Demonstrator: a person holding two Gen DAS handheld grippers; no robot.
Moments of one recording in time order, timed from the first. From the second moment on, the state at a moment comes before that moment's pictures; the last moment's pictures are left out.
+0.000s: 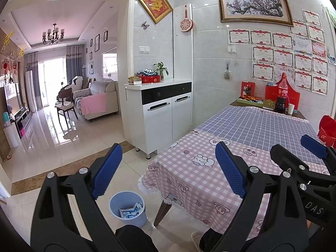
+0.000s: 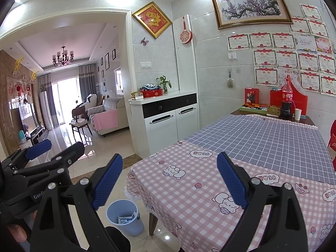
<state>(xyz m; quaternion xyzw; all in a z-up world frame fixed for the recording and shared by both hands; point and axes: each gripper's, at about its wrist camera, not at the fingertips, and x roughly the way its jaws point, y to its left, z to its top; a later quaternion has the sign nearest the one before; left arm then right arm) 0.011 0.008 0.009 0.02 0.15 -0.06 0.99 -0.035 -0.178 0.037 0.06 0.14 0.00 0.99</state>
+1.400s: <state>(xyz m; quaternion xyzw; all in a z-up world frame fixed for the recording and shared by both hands) 0.013 0.010 0.008 0.02 0.15 -0.06 0.99 -0.026 -0.179 0.032 0.05 0.15 0.01 0.99</state>
